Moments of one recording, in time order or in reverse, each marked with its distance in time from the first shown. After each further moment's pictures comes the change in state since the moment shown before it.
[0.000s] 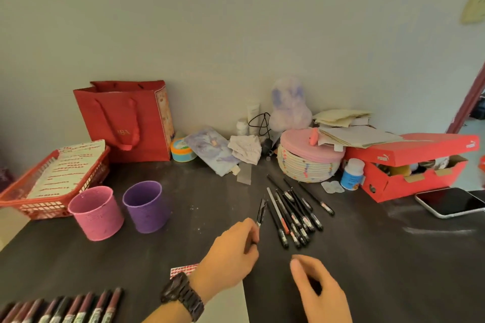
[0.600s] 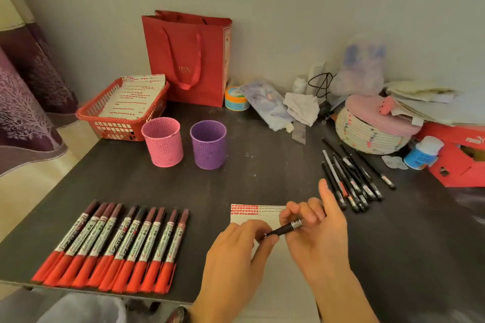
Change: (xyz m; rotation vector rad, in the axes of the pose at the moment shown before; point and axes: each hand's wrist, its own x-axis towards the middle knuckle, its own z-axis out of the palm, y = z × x) left_hand -0.145 -0.032 0.001 0.043 0.521 -0.077; right_hand -0.046 -0.078 0.098 1.229 -0.268 0.243
